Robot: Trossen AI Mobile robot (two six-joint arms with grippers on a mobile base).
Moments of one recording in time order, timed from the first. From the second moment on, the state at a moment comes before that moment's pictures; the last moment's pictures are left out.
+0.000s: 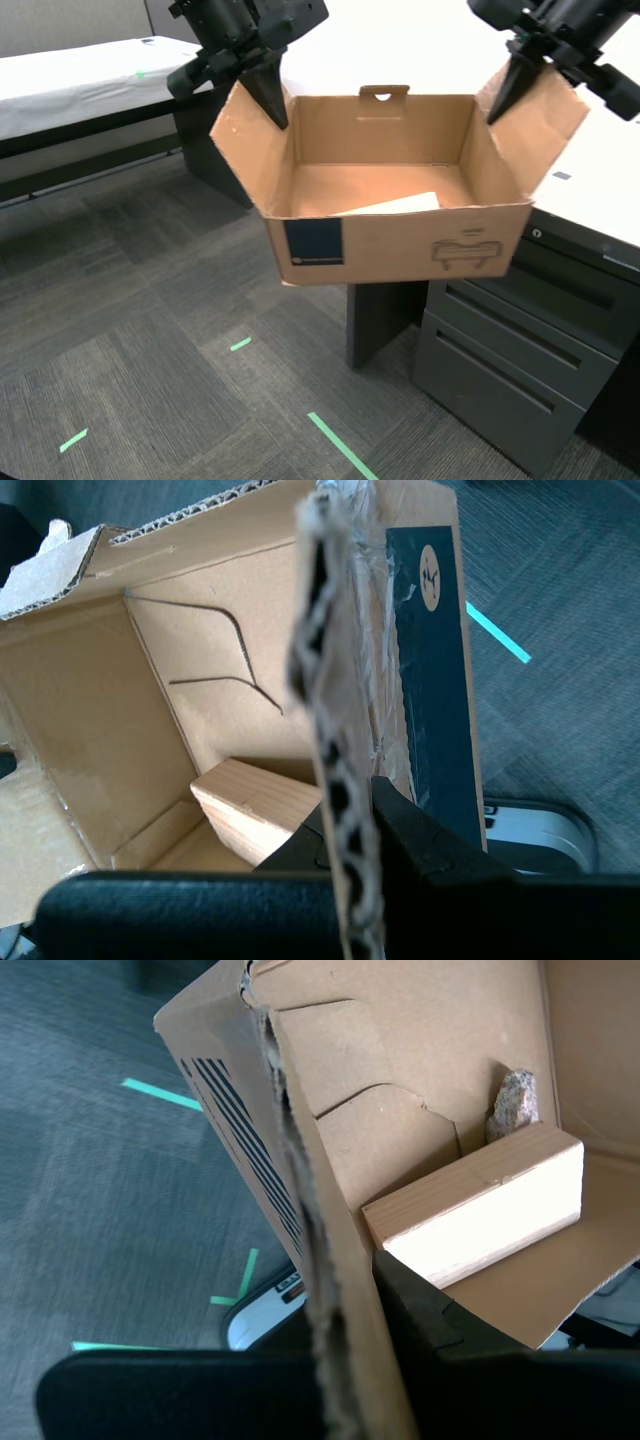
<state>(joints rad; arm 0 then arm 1) 0.19 1.54 1.02 -0.70 -0.49 0.46 -0.58 1.87 1.46 -0.88 0.40 -0.10</state>
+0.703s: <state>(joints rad) 0.08 1.55 1.02 -0.72 -0.50 0.32 -0.62 1.83 1.39 -0.72 0.42 -0.26</state>
